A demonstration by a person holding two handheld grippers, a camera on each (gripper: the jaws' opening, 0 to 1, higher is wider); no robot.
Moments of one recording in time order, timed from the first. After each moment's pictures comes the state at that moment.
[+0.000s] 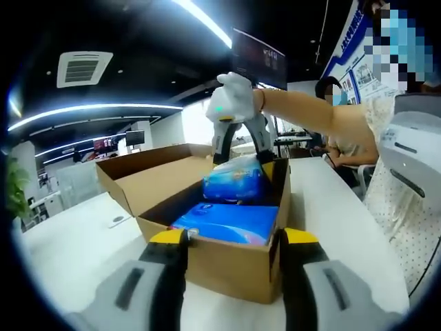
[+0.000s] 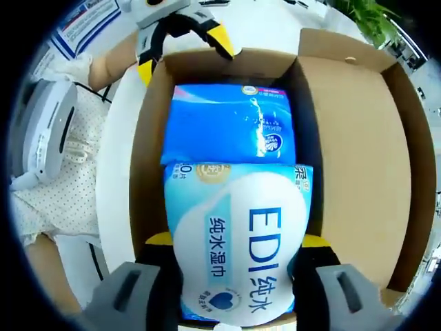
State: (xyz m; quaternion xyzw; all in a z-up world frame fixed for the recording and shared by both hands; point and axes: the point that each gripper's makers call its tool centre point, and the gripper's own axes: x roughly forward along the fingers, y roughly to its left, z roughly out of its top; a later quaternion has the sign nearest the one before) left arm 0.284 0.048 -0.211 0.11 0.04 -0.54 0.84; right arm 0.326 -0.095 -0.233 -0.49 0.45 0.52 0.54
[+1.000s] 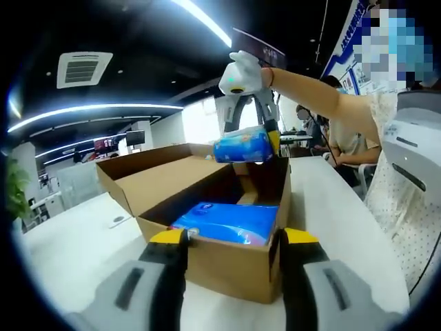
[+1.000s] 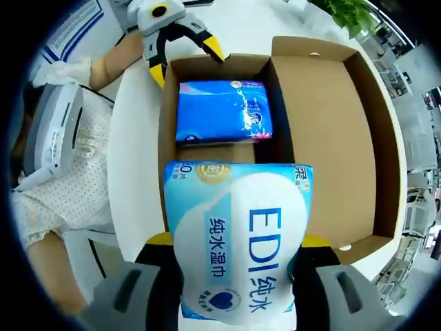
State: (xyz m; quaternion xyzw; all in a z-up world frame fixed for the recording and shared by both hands) left arm 0.284 0.050 -0.212 0.11 0.04 -0.53 0.84; right arm 0.322 -0.145 -0.180 -0.49 0.47 0.46 0.57
